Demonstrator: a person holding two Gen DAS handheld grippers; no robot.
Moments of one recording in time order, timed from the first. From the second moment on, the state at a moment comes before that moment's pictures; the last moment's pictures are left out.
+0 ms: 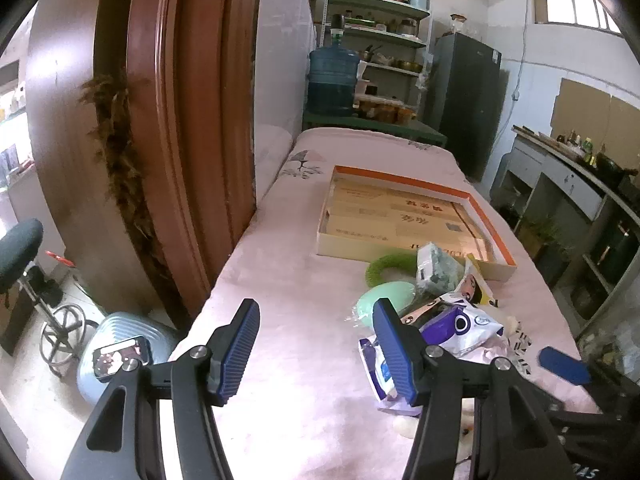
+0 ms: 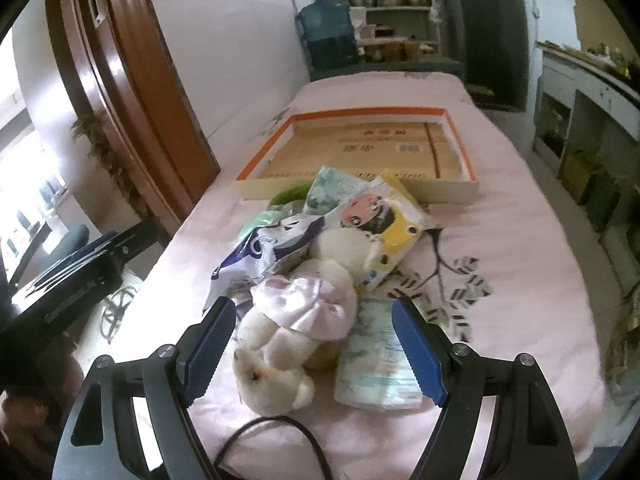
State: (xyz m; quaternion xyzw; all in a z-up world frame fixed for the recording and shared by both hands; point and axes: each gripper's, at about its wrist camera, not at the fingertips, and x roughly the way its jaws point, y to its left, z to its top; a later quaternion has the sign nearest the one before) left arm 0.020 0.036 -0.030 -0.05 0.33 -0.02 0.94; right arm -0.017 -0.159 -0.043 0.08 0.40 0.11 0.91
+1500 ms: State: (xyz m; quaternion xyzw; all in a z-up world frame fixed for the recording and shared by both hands) left arm 0.030 -0.027 -0.085 0.15 0.30 -0.28 0.90; right arm 0.018 -0.167 -0.067 0.11 0.44 0.19 0.87
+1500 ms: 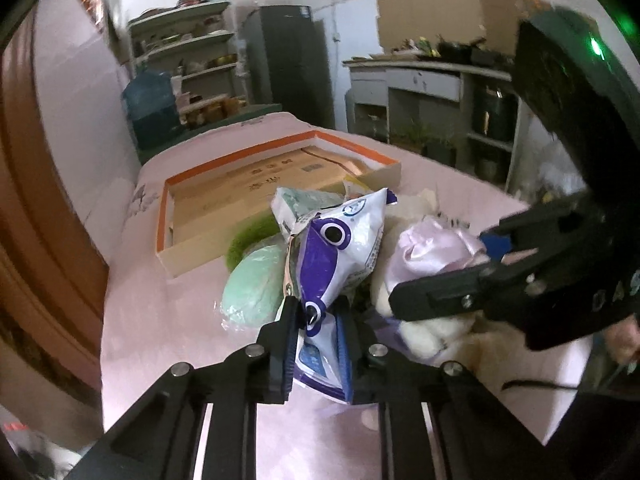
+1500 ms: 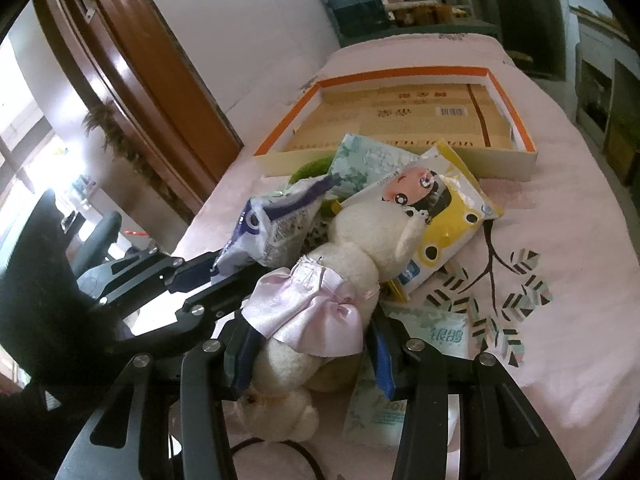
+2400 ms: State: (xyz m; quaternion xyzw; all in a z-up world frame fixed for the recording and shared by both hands) left arm 0.053 -0.018 -0.017 0.01 0.31 -0.19 0.93; right arm 0.013 -0.188 -0.002 0.07 0.36 0.16 0.91
